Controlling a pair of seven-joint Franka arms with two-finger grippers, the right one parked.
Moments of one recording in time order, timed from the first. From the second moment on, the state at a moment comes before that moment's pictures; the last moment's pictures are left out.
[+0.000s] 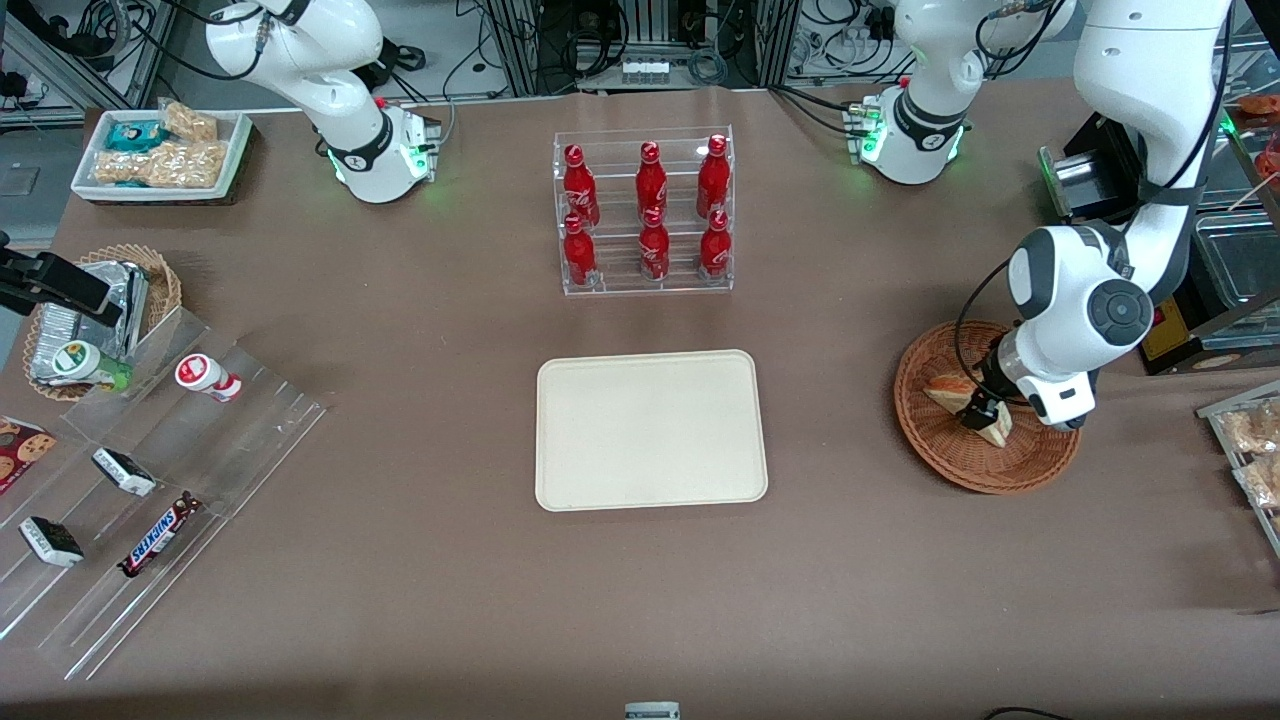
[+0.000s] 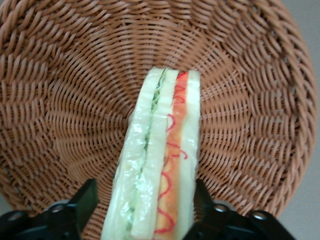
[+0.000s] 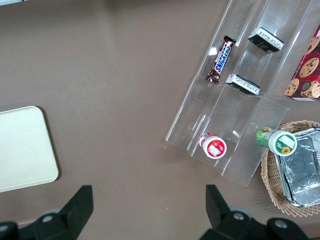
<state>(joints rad) 0.04 0.27 -0.06 -2.23 0.00 2.41 -1.13</state>
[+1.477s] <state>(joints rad) -0.55 0.44 -0.10 -1.75 -0.04 2.26 -1.17</state>
